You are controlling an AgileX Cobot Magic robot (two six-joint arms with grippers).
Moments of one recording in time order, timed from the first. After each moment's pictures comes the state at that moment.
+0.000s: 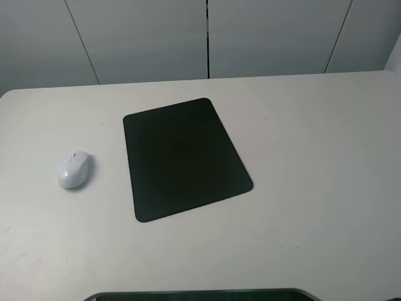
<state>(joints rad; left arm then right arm) 0.07 0.00 -0.51 -0.07 1.08 0.03 -0.08 0.00 -0.50 -0.05 1.10 0.11</state>
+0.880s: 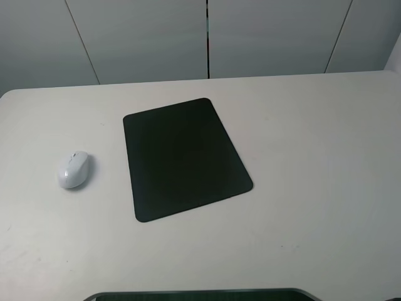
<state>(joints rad) 0.07 0.00 -0.51 -0.07 1.08 0.03 -0.08 0.00 -0.50 -0.05 1.10 0.11</state>
